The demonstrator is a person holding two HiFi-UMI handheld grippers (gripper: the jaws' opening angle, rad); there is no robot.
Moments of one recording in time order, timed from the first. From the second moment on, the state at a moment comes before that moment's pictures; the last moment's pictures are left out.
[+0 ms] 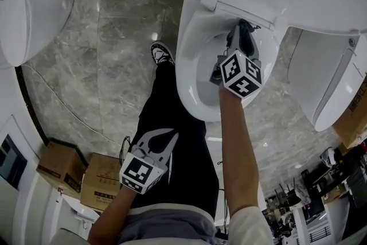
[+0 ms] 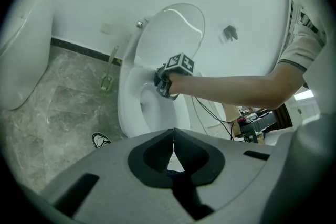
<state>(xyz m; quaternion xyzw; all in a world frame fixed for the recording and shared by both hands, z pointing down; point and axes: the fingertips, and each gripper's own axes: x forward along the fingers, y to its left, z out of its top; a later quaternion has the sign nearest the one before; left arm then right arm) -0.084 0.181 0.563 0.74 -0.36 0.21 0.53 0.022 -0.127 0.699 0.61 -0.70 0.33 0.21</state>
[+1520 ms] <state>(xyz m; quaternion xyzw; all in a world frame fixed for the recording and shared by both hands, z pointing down) -0.119 0.184 0.579 0.69 -0.42 0.21 0.55 -0.101 -0.028 0.700 0.22 -0.90 0.18 0.34</state>
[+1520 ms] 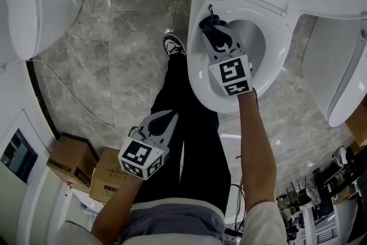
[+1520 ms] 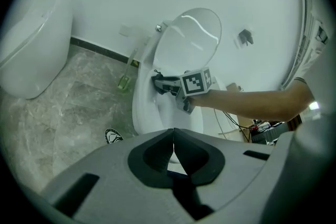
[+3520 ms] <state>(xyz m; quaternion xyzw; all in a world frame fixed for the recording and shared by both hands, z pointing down) -0.067 0.184 0.582 0.73 -0.38 0.30 0.48 -0.047 0.165 0.699 0.22 -0.87 0.29 0.34</state>
